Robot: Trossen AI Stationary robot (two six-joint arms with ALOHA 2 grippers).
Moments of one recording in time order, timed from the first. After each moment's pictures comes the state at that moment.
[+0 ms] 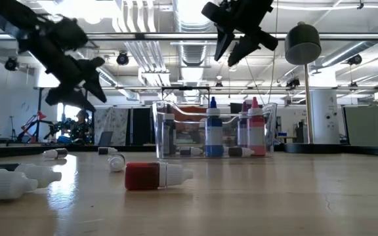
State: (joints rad) left arm 0.83 0.84 0.54 -0.38 0.14 -0.45; right arm -0.07 1.58 1.43 -0.81 0.52 0.84
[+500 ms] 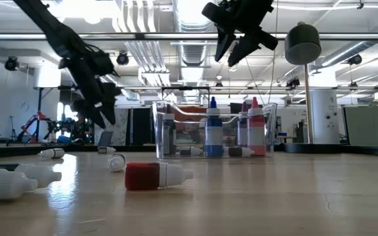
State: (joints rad) left arm 1.04 1.38 0.85 -0.42 0.15 -0.07; right arm -0.07 1.59 1.43 -0.81 0.52 0.81
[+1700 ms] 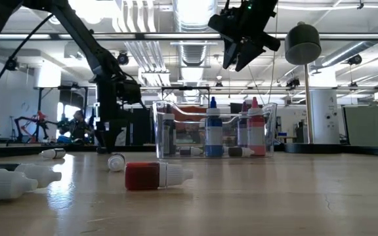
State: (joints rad) left arm 0.87 1.79 1.09 -0.70 -0.07 0.15; right arm -0.12 1.59 1.43 -0.89 0.53 0.69
